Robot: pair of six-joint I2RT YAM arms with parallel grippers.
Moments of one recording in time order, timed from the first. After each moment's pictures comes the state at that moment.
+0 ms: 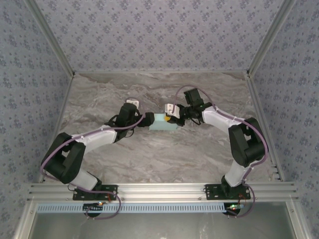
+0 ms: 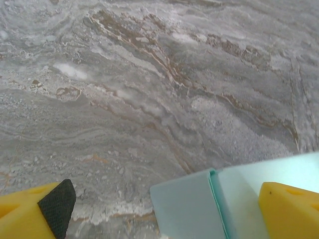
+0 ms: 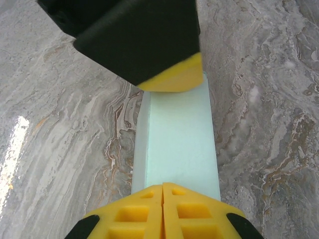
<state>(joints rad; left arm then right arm) -0.58 1.49 0.77 0.09 -0.03 -0.48 0.44 1.71 1.10 -0.28 -0.69 -0.99</state>
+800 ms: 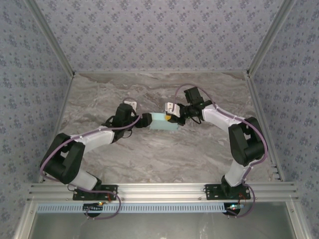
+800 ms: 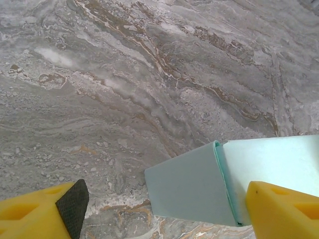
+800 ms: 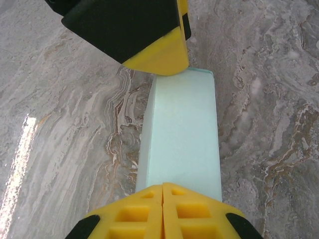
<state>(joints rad) -0.53 1.49 0.71 0.17 0.10 -0.51 0.43 1.72 1.14 -0.34 -0.69 -0.98</state>
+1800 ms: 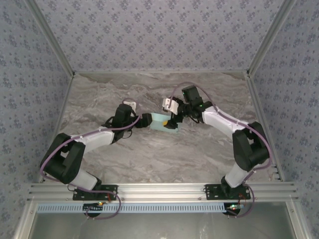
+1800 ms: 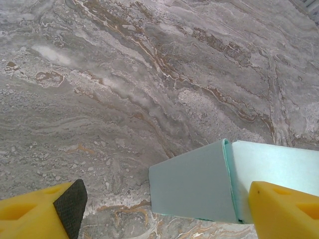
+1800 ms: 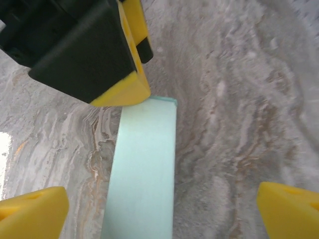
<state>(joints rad) -0.53 1.49 0.70 0.19 0.11 -0.52 0.49 1.62 1.12 -0.25 -0.54 -0.81</state>
